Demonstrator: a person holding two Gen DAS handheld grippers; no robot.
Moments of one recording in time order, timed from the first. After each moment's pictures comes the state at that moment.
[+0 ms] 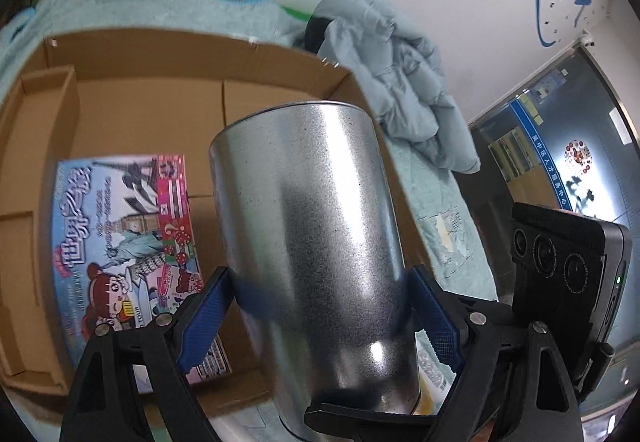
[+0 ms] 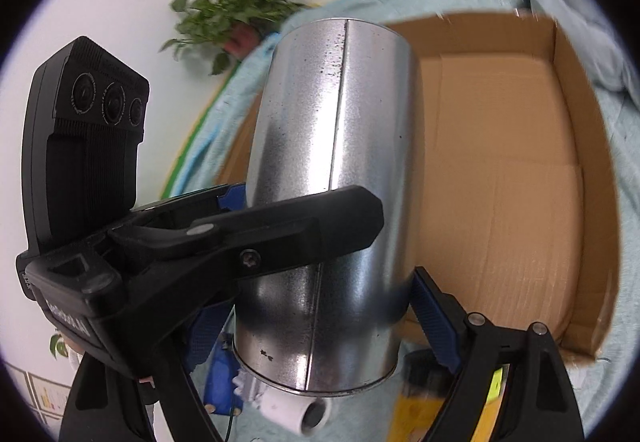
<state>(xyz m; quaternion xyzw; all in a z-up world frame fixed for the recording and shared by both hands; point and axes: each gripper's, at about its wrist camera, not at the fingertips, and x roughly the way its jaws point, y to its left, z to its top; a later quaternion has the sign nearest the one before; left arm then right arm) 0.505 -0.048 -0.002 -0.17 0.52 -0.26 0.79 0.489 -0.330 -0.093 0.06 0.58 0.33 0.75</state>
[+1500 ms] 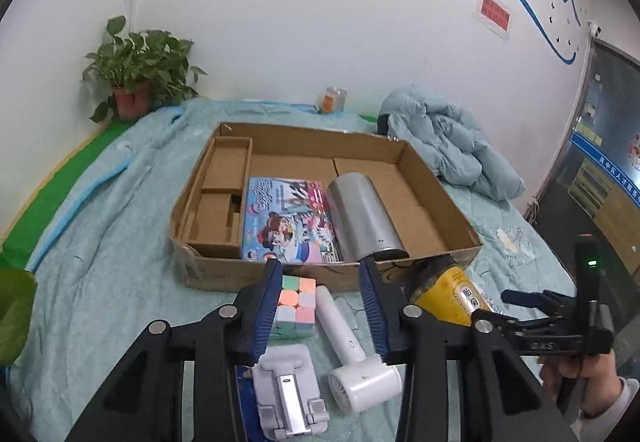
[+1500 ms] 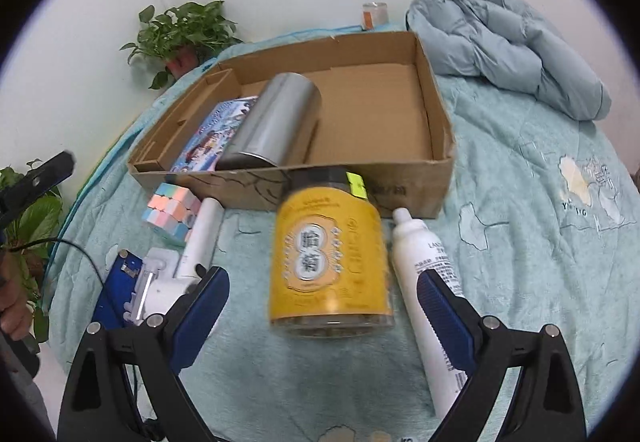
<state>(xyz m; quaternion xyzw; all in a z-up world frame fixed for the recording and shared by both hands) 0.230 0.013 0.061 -0.06 0.32 -0.07 0.94 0.341 -0.417 -0.105 -0.03 0.47 0.19 0.86</state>
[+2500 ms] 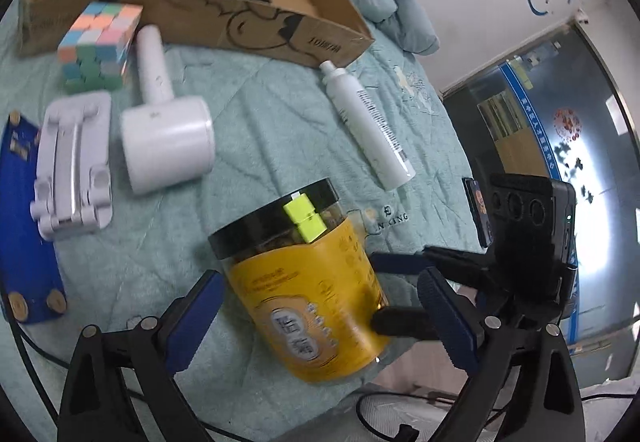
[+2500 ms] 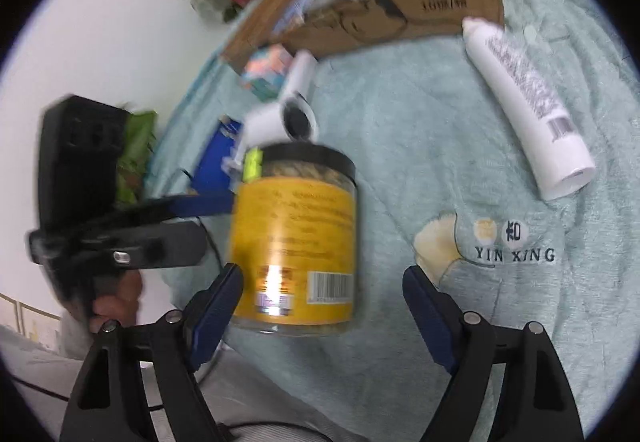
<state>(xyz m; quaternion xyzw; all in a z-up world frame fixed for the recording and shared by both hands) 0.172 -0.087 -0.065 -0.19 0.57 -0.27 0.75 0.240 -0.442 -0.143 0.09 0.61 0.35 0.71</state>
